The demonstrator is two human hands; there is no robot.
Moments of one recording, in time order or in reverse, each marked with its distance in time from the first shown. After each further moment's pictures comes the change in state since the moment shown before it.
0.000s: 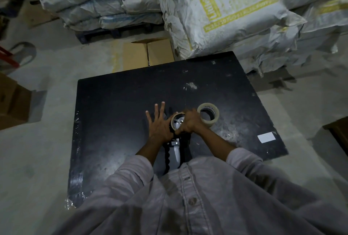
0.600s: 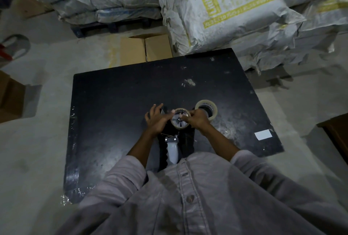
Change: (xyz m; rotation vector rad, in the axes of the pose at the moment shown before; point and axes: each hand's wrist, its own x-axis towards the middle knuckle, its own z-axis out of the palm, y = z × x) left_hand -0.008 -0.002 -0.040 -0.843 -0.157 -0.291; right_hand -0.019 0.033 0.000 0.581 0.116 0.072
